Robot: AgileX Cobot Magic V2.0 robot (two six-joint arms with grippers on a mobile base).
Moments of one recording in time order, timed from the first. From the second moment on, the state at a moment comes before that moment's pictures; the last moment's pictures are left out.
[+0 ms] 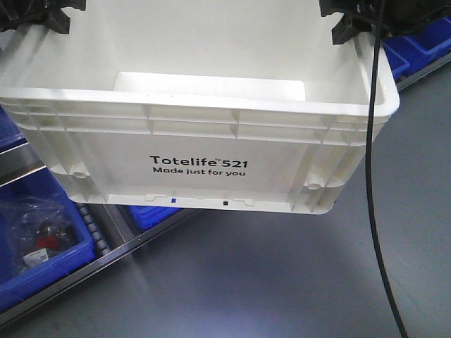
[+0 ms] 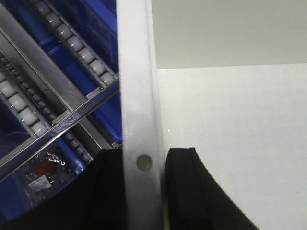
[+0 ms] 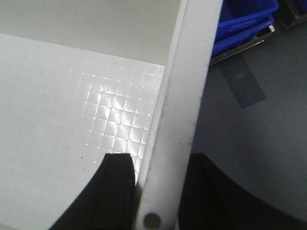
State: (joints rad) left arm -0.24 1.52 -1.70 0.06 1.09 -0.15; right arm 0.26 1.60 -1.75 0.04 1.15 0.02
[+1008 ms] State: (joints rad) left arm -0.24 1.52 -1.70 0.06 1.09 -0.15; right arm 0.26 1.60 -1.75 0.04 1.15 0.02
